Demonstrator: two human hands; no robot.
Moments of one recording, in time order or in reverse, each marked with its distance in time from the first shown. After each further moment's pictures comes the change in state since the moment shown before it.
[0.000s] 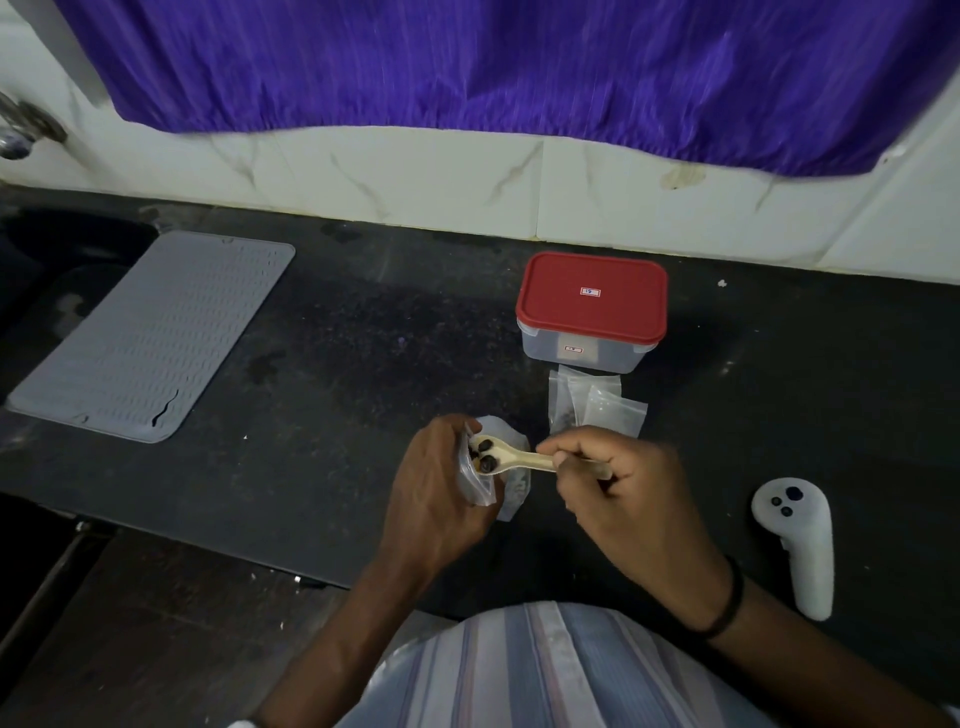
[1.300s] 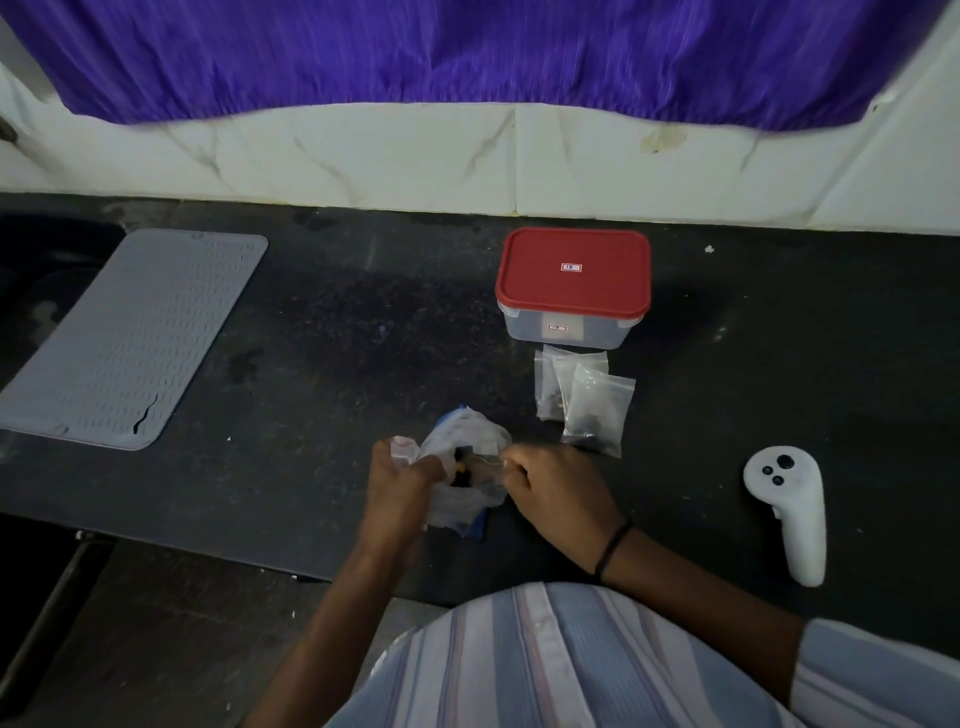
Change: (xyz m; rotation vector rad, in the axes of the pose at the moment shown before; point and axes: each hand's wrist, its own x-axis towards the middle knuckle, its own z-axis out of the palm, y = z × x) left_hand -0.014 -0.034 0.010 -0.543 0.050 -1.101; right_hand 0.003 0.081 0.064 -0.472 -0.279 0.133
